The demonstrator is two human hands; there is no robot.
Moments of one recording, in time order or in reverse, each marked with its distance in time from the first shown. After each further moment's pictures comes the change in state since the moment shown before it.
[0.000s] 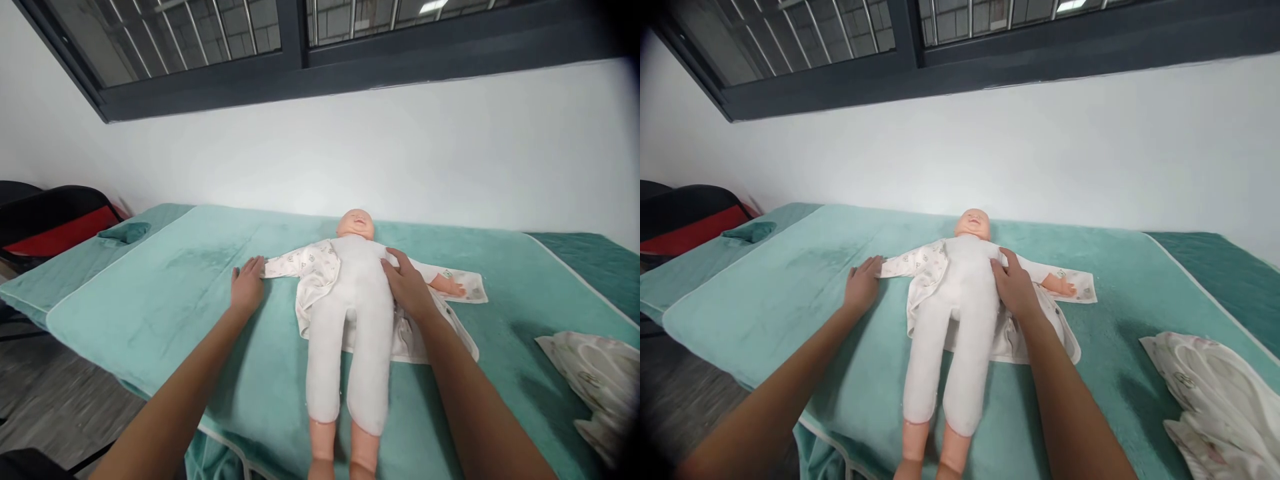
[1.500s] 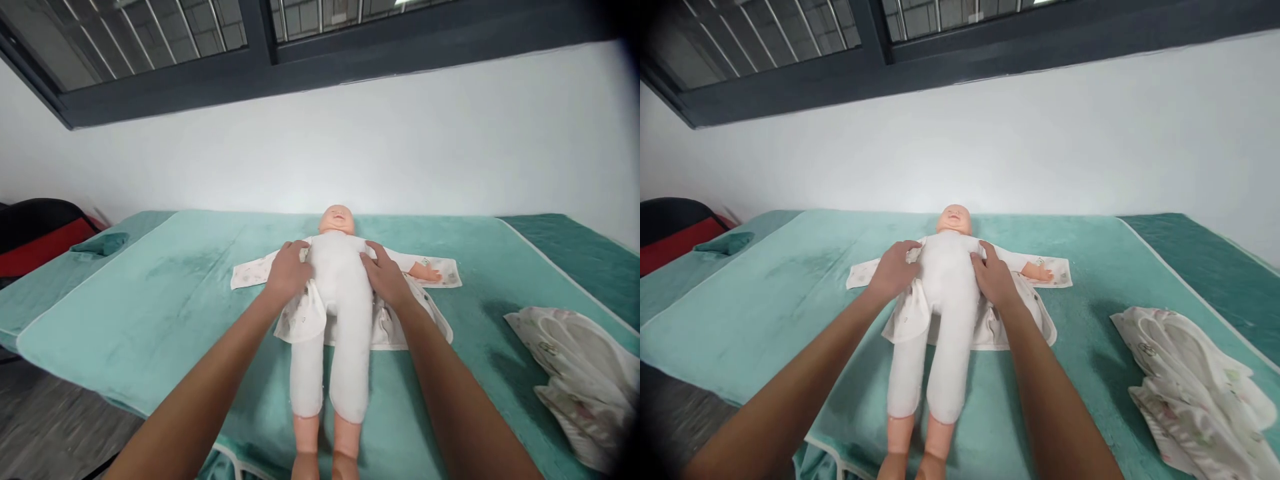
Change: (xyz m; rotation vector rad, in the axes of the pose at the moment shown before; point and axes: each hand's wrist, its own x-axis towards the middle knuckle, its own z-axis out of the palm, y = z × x) left_hand 0.001 0.165 -0.050 -0.406 -0.135 0.034; right_hand 0.004 0.002 -0.002 0.009 -0.023 -0.042
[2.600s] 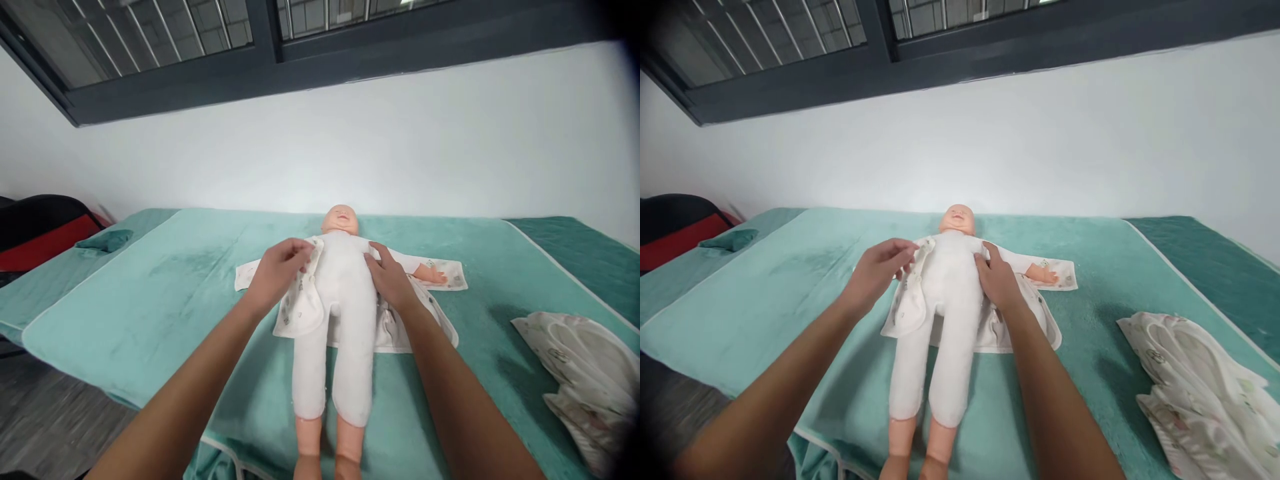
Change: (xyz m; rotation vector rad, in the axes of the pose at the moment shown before) left_hand -0.035 0.015 -0.043 -0.541 -0.092 0.052; right_hand 0.000 -0.002 0.000 -0.055 0.009 0.013
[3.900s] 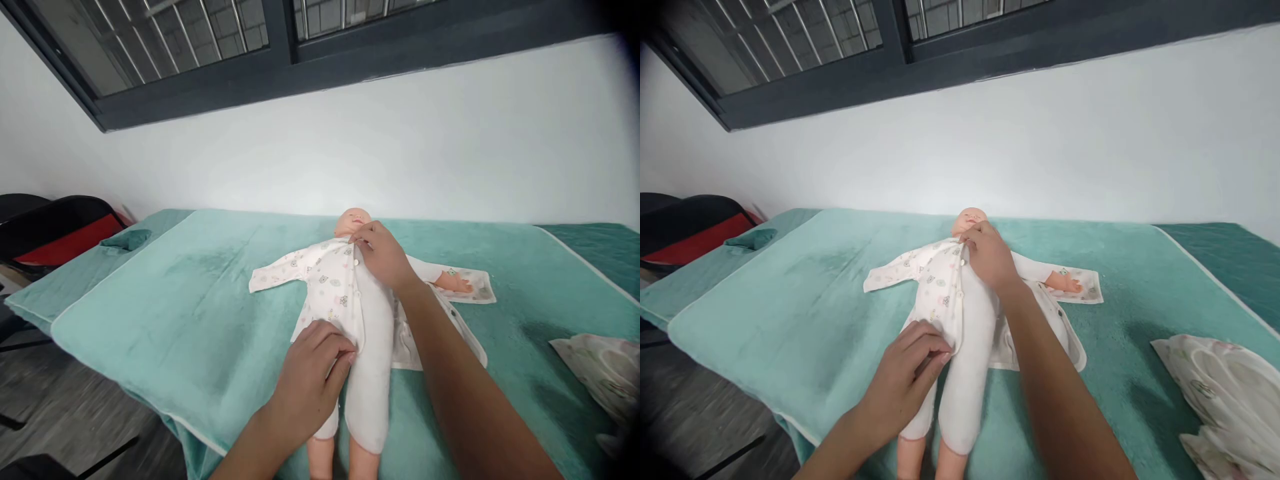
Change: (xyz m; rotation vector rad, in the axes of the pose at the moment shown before) left_hand -0.103 -0.041 0.042 0.304 -0.173 0.361; right_hand 0.046 -0.041 0.016 -0.057 0.028 -0.566
